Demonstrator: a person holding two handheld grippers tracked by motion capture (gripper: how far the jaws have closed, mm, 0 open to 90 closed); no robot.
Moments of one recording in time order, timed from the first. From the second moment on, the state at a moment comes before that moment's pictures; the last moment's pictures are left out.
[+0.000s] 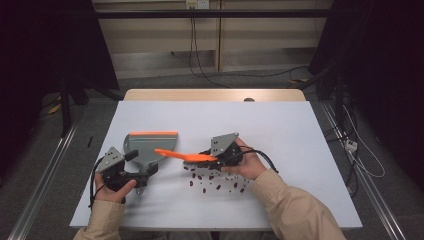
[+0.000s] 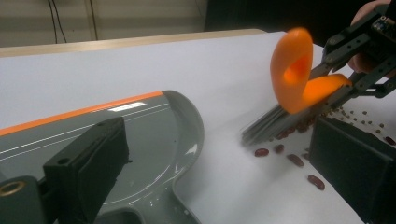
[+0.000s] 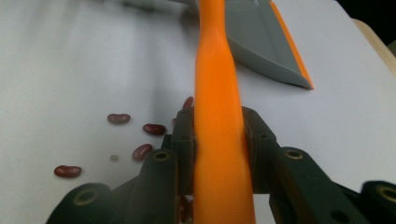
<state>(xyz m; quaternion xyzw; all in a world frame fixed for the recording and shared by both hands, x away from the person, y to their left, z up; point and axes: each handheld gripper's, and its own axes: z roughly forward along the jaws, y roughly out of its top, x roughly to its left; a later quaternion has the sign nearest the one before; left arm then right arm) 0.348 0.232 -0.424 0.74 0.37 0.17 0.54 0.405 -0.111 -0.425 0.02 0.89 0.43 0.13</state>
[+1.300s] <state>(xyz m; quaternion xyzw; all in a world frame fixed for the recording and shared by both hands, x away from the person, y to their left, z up) 0.349 0.228 -0.425 0.74 0.37 0.17 0.54 0.399 -0.176 -0.427 0.15 0.88 0.41 0.17</state>
